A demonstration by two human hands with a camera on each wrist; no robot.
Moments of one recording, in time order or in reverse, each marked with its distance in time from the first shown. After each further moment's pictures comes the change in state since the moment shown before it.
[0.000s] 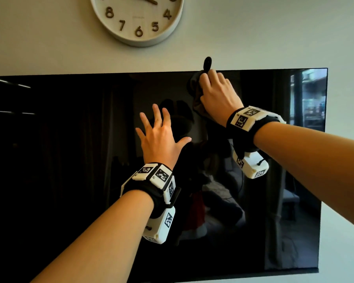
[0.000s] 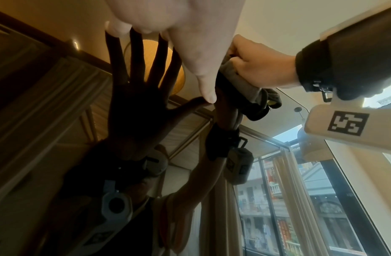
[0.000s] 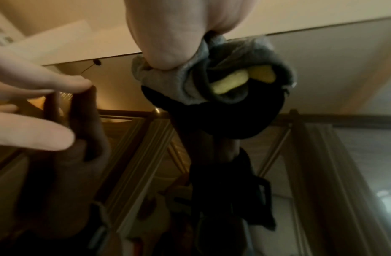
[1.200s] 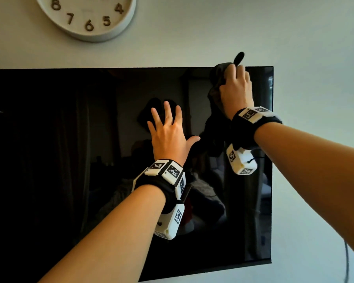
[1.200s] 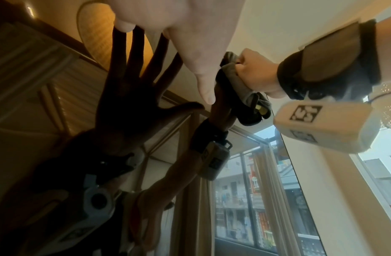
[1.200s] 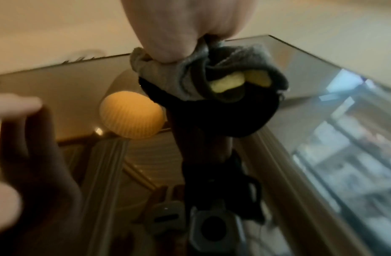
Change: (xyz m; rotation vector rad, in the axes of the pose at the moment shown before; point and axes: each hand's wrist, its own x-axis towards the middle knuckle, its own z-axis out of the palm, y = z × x) left_hand -0.012 0.128 0.046 -0.049 -0.029 0.103; right_hand -0.056 0.127 -0.013 0.086 0.125 0.356
